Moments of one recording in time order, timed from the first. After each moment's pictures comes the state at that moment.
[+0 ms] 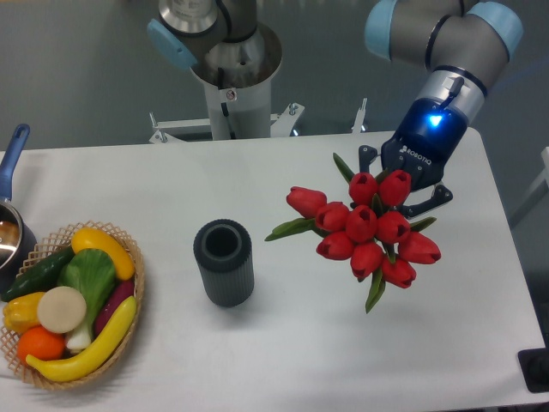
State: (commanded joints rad) arm 2.88 -1.83 -1.66 -0.95 0.35 1.22
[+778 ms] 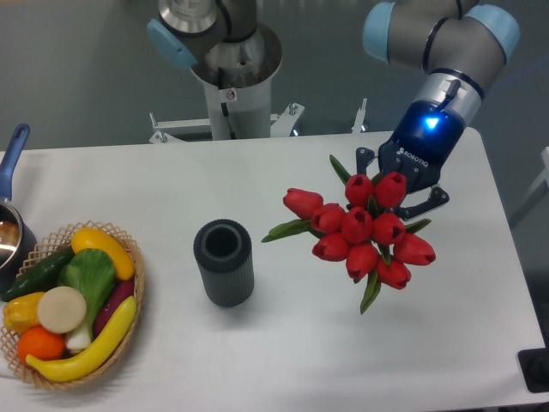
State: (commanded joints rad) arm 2.87 -1.83 -1.68 -0.92 0.35 1.23
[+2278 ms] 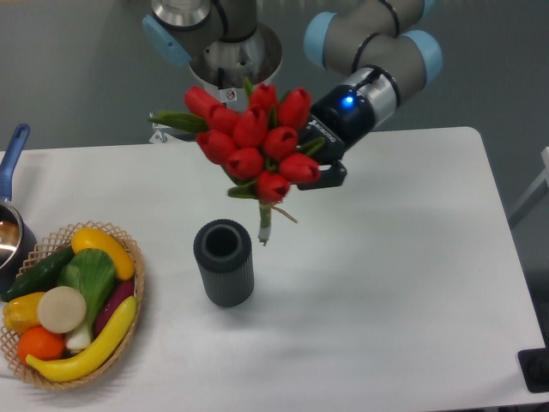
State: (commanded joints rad) arm 2.75 -1.70 -1.95 -0.85 -0.04 1.29
